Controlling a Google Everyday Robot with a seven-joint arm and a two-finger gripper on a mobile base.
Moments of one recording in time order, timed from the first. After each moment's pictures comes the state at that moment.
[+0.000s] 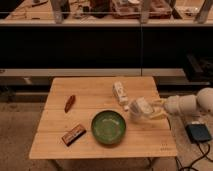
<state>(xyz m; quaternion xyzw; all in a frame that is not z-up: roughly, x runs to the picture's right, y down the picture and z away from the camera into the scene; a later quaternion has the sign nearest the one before) 0.250 0.087 0.734 -0.19 -0.33 0.24 0.89</state>
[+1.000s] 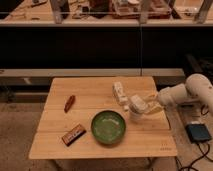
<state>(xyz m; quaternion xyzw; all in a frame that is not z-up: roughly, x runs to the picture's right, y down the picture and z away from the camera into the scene) 0.229 0.083 0.753 -0.26 -0.32 0.20 0.89</state>
